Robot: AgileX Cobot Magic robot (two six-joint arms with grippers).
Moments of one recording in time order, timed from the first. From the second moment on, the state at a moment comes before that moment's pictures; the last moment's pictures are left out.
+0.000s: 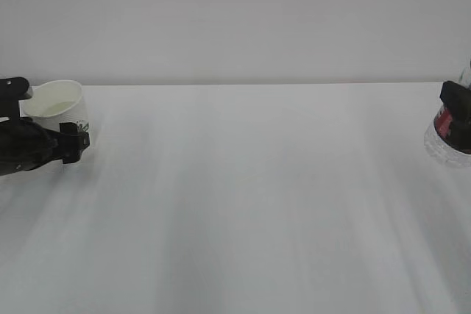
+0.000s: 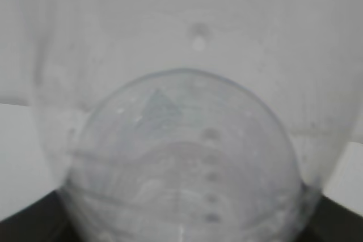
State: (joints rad) left arm -0.15 1.87 -0.71 -0.10 -0.47 -0.13; right arm 0.05 1.32 -0.31 -0.03 -0.77 -0.06
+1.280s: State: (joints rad) left arm -0.15 1.42 -0.39 -0.01 -0.52 -0.13; right arm 0.05 1.32 -0.31 -0.03 -0.78 -0.06
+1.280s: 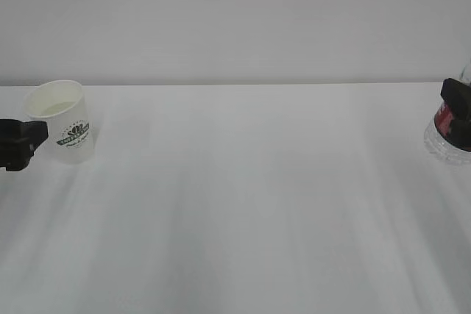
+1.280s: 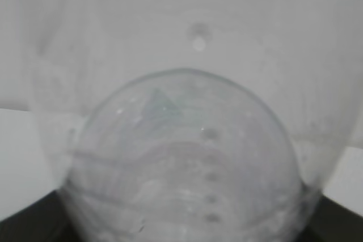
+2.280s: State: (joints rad) left arm -0.15 1.41 -0.28 0.08 -1.02 -0.13; right arm 0.05 1.32 -0.31 -0.03 -0.76 -0.06
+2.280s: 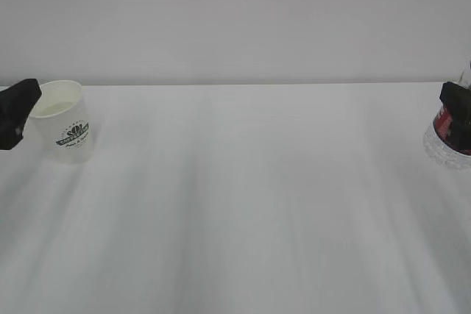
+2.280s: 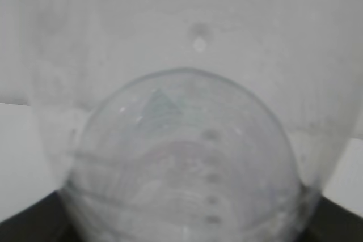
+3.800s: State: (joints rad) left arm -0.15 1.41 -0.28 -0.01 -1.03 -0.05; right arm 0.05 1.75 -0.58 -0.03 -0.88 -0.07
